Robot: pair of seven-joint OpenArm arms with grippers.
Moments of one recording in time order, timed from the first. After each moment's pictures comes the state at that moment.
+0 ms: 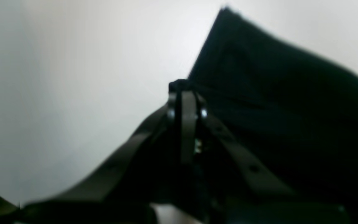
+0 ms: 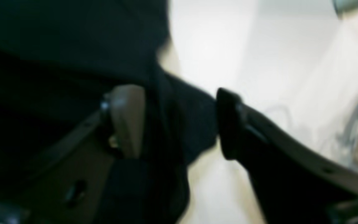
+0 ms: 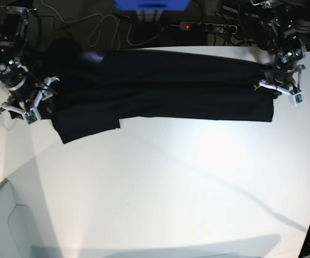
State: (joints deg) left arm 20.8 -11.6 -32.0 99.9 -20.6 -5.5 44.0; right arm -18.2 17.9 20.8 105.7 5.0 36.2 -39.0
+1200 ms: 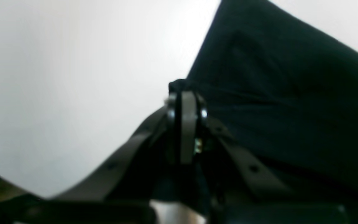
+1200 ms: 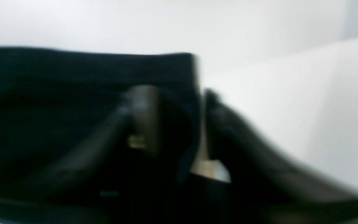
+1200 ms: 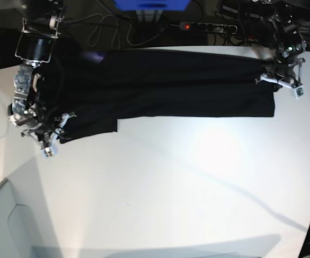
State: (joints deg) left arm 23.0 -11.2 -34.3 99.5 -21.0 -5.5 43.9; right arm 6.5 12.1 15.2 77.4 4.8 36.2 -49.1
